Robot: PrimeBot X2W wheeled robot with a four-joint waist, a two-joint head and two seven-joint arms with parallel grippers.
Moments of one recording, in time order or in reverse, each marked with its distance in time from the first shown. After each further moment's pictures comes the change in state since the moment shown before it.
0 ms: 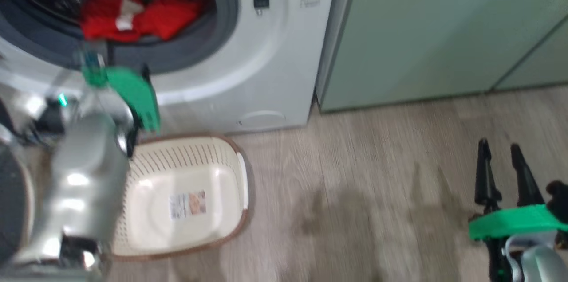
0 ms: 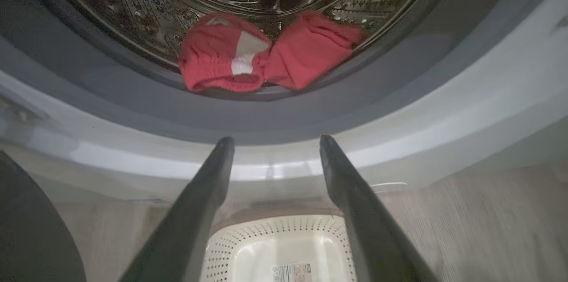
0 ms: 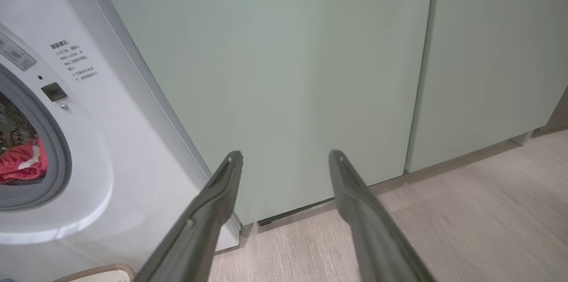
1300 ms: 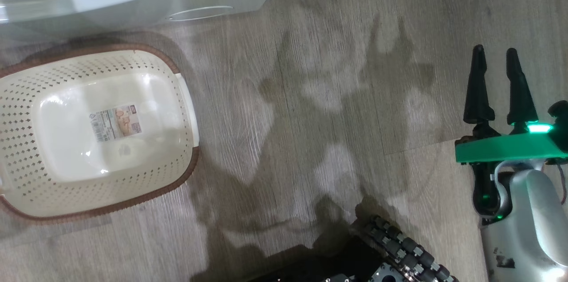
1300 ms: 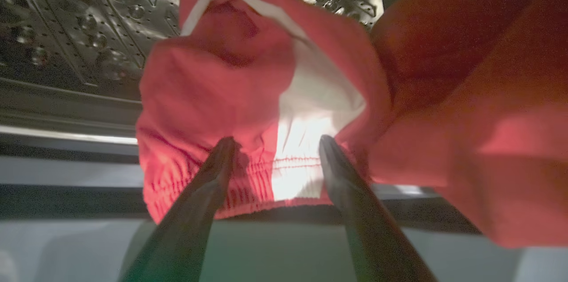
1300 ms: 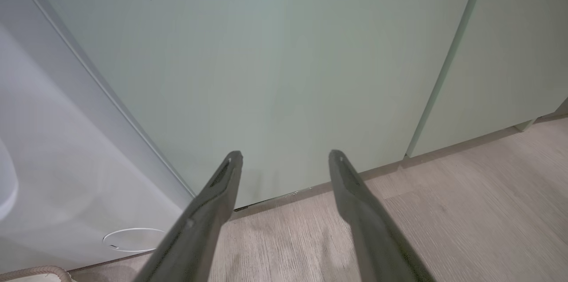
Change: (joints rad) left arm -0.682 0.195 -0.130 0.320 0.144 0.216 0.172; right arm -0.274 0.040 0.046 -0.063 0.011 0.000 0.000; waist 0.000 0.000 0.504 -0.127
